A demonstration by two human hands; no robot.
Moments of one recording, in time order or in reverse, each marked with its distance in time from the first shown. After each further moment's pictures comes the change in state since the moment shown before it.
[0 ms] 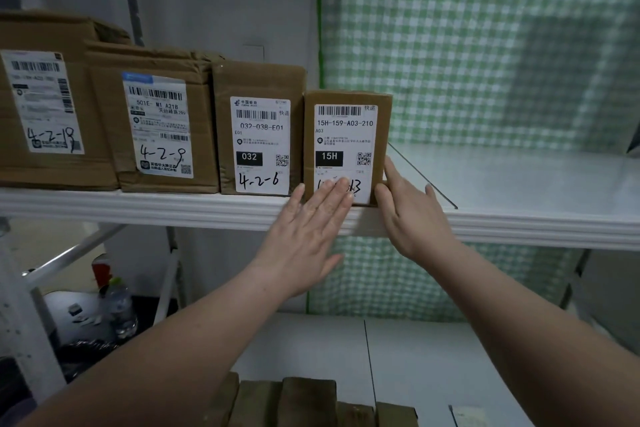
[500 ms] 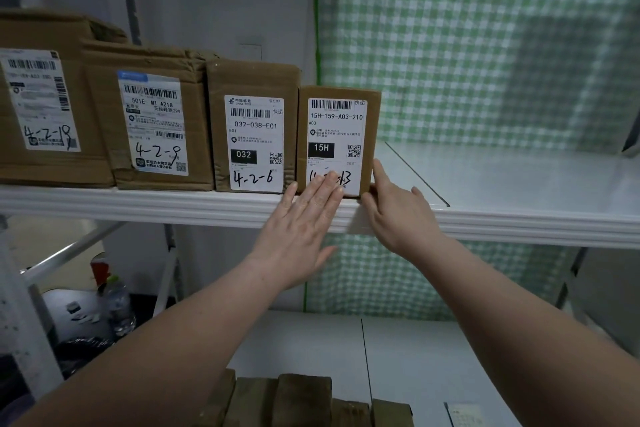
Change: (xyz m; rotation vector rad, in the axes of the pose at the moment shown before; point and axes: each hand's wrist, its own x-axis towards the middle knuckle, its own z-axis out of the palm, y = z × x) left_hand 0.006 0.001 -0.001 -0.072 -0.080 -0.063; right_hand 0.005 -0.002 0.004 -0.060 -0.041 0.003
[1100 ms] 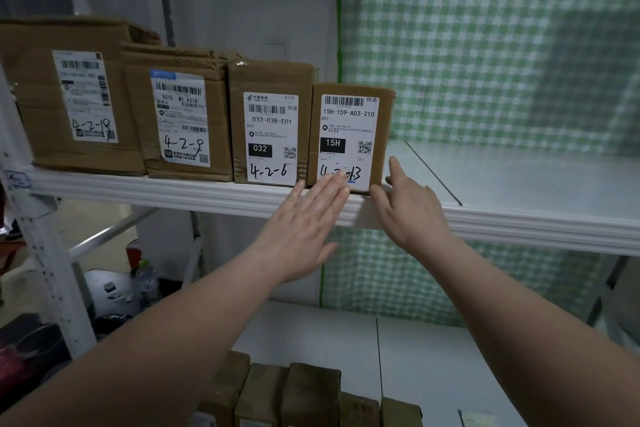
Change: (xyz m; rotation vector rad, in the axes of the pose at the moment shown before) left_hand -0.011 -0.003 -0.027 -0.053 -0.159 0.035; right_hand -0.007 -0.006 -0.007 0.096 0.064 0.021
